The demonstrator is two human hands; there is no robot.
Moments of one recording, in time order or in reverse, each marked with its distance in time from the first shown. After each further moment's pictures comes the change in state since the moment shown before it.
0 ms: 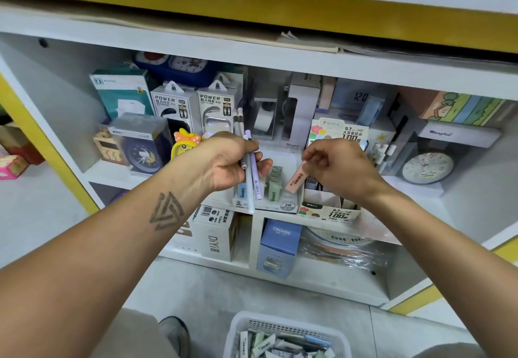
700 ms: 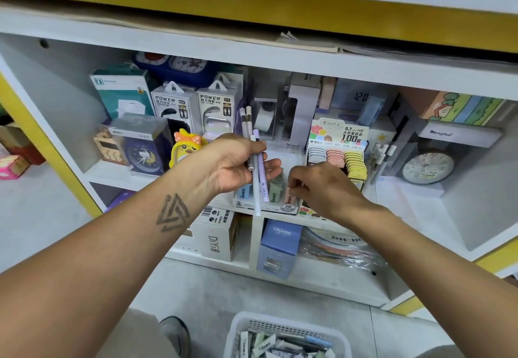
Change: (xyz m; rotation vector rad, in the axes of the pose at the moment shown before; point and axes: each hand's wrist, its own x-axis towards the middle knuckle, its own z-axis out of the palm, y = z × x) left_hand 0.000 -0.005 0.009 -0.020 -0.054 -0.005; right_hand -0.016 -0.004 0.024 -0.323 -0.195 -0.144
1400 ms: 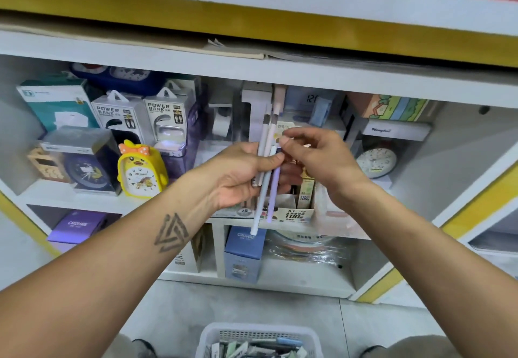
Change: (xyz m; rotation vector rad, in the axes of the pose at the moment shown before) left_hand -0.001 -0.030 0.067 0.135 -0.418 0.026; right_hand -0.018 0.013 -0.064 0.910 0.374 0.395
